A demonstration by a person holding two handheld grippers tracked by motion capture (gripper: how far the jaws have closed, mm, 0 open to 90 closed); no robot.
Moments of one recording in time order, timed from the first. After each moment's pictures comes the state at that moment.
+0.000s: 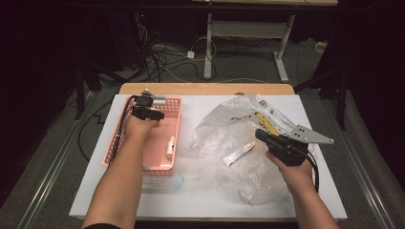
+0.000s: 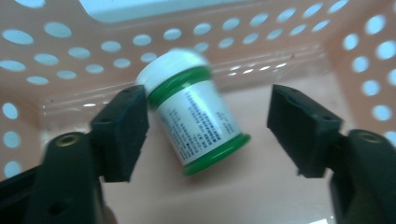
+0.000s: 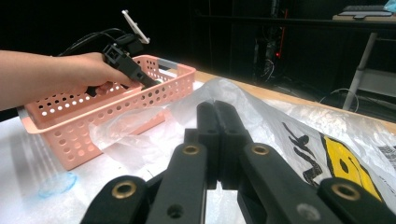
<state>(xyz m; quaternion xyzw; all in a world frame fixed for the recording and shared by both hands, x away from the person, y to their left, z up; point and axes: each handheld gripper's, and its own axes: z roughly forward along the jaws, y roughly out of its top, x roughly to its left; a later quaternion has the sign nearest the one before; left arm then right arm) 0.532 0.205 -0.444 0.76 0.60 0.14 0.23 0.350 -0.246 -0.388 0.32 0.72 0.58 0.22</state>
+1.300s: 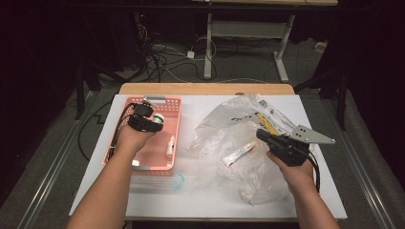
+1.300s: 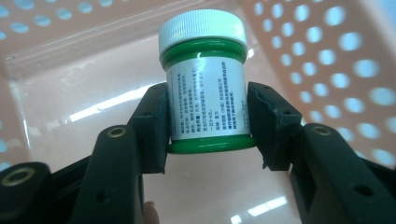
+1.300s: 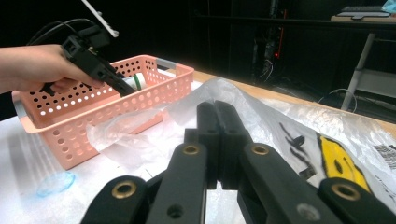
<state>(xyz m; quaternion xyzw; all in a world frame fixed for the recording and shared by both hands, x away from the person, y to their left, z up) 0.466 0.199 -0.412 0.81 0.53 0.10 0.24 0.350 -0.249 -0.388 0.32 0.72 0.58 0.22</state>
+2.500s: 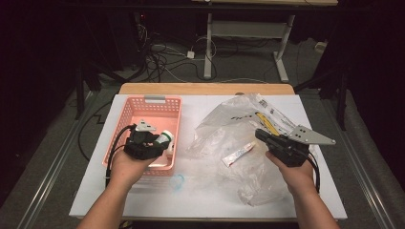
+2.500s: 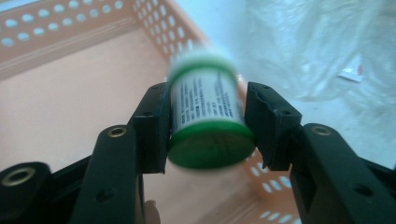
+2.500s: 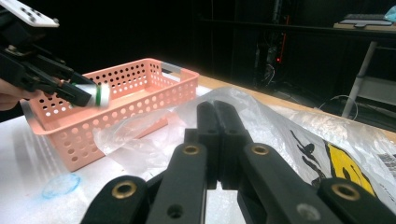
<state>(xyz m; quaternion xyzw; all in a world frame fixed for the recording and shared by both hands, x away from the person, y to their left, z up) 0.358 0.180 -0.391 0.81 0.44 0.14 0.35 0.345 -0.244 -0.382 0.31 0.72 0.58 0.23</state>
